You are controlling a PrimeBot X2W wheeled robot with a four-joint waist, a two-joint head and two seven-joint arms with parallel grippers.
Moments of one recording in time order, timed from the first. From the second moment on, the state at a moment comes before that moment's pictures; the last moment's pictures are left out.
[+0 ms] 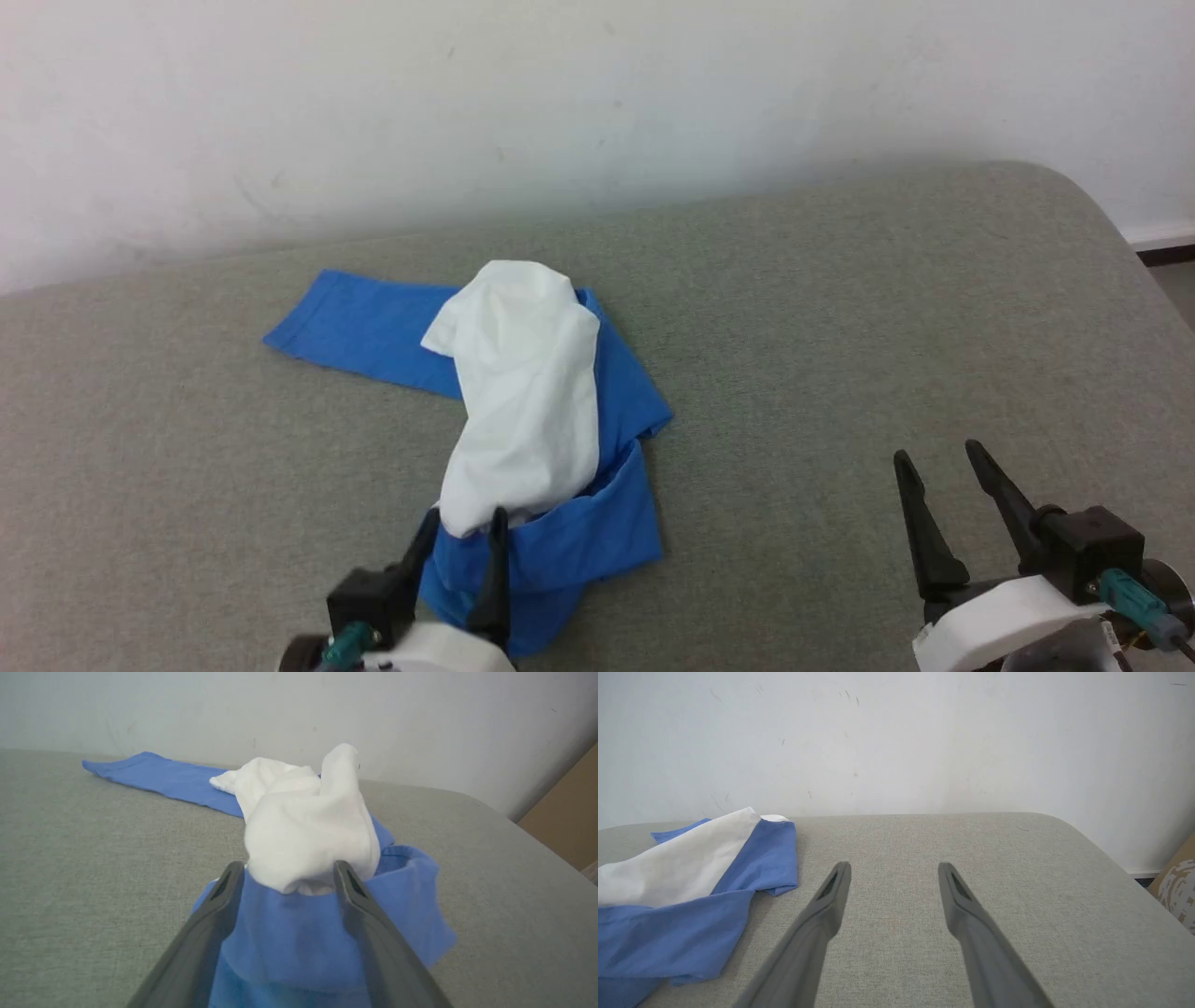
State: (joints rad) left arm 0.03 0.11 -0.31 0.23 -0.36 0.13 -0.25; right arm 0.11 -0.05 0.01 -0.06 0.11 0.13 -0.05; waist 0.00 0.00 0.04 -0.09
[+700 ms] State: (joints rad) left arm 0.03 0.26 -0.18 0.04 -0.30 0.20 -0.22; right arm 0.11 -0.05 0.04 -0.07 0.06 0.13 0.00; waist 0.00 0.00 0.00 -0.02
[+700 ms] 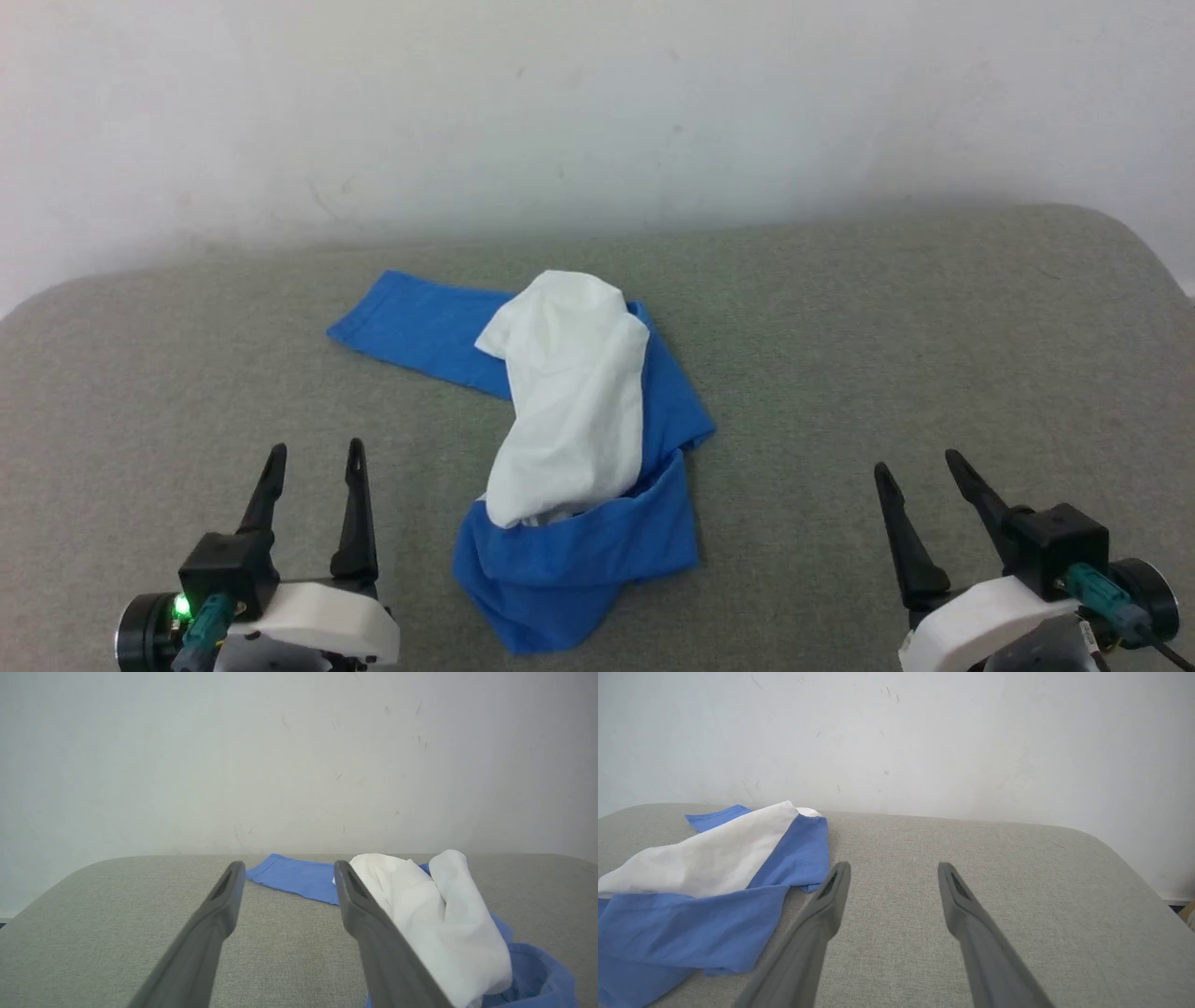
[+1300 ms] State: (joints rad) left arm 0.01 0.21 -0.21 0.02 -0.32 0.18 -0.25; right arm -0.21 -0.09 0.31 0.39 0.27 0.13 0.41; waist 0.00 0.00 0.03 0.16
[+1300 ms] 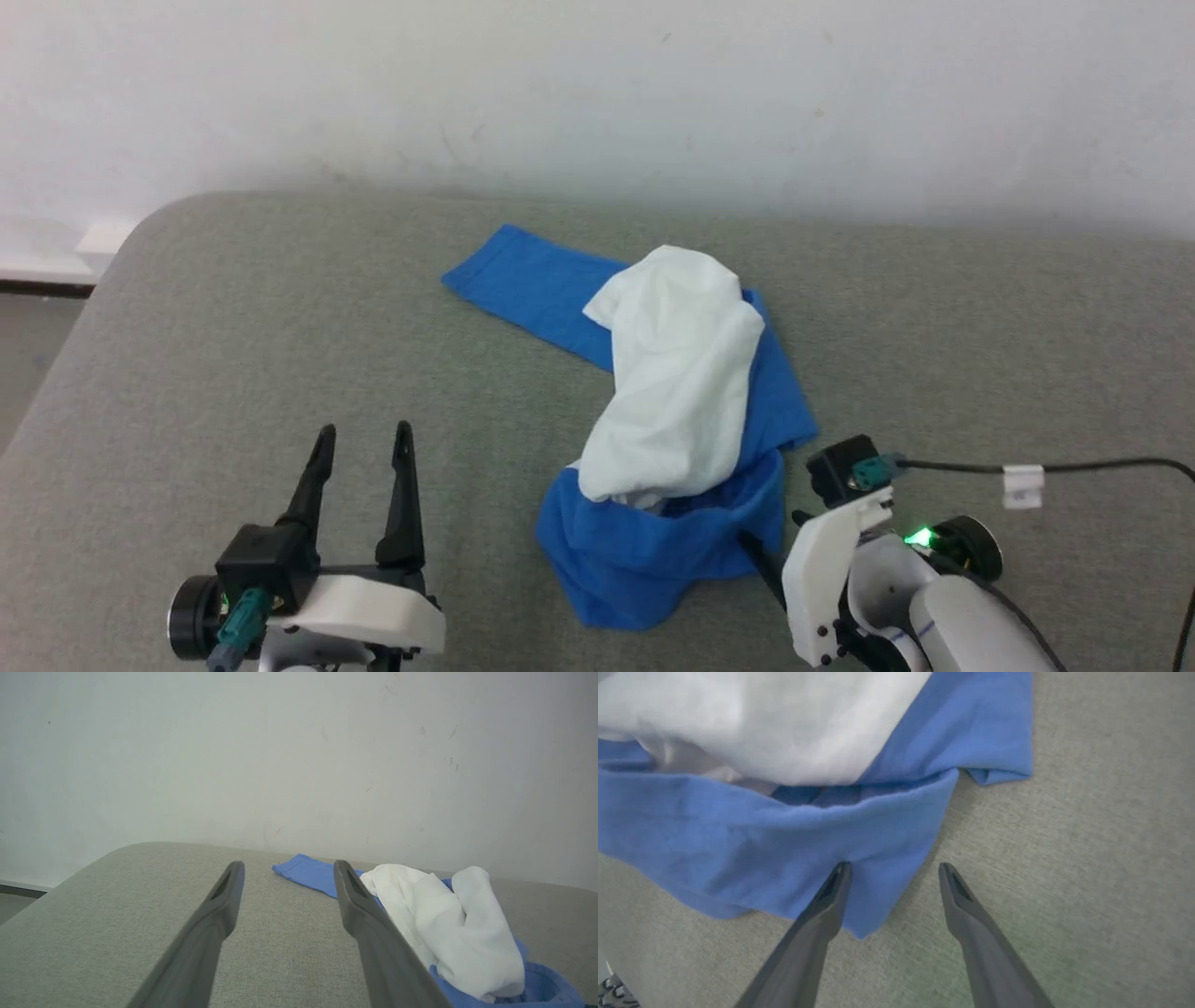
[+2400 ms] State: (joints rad) left arm 0.05 0.18 -0.20 0.06 -0.30 0.15 -0.26; right arm 0.13 -0.07 -0.44 -0.07 0.21 0.13 0.28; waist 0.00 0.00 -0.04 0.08
